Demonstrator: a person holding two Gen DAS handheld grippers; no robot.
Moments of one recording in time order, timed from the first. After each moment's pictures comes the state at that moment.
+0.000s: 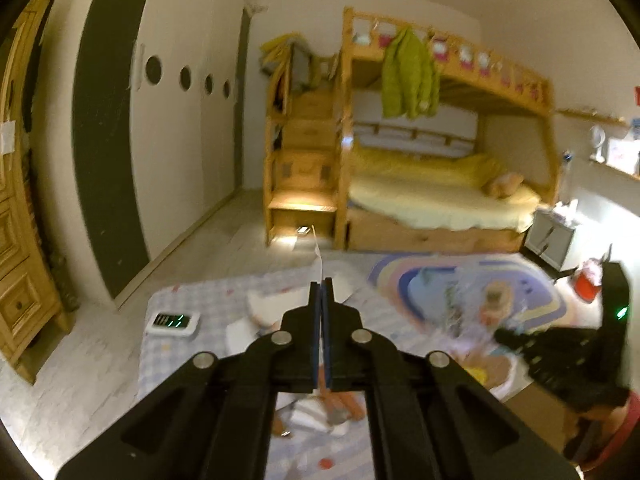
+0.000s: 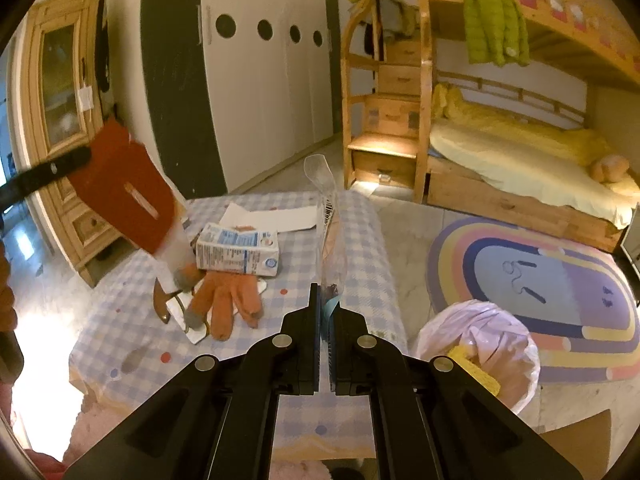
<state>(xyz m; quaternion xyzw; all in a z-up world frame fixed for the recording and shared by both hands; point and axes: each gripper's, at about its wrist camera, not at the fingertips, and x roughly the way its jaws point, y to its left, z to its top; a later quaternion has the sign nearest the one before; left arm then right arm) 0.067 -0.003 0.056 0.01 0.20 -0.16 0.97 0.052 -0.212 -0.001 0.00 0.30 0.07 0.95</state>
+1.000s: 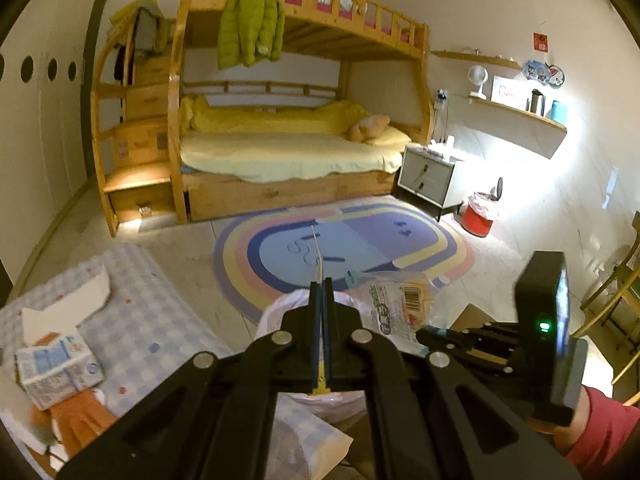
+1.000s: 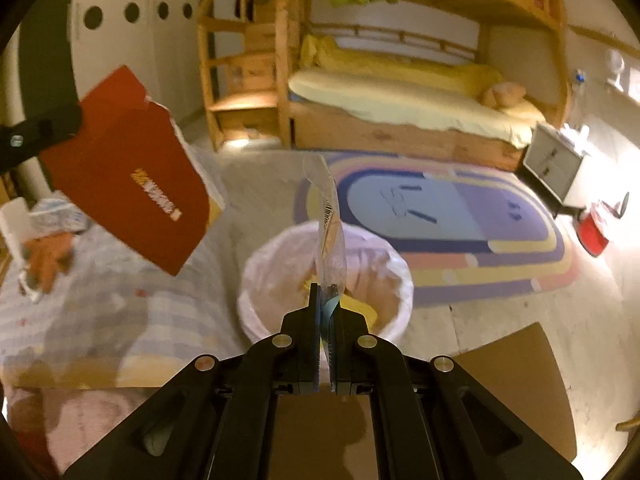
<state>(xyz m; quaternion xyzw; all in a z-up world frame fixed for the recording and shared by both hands) 0.100 -0.246 -0.030 0.06 0.26 -0.39 0.88 0.028 -0.372 -0.070 0.04 0.38 -0.14 0.92</state>
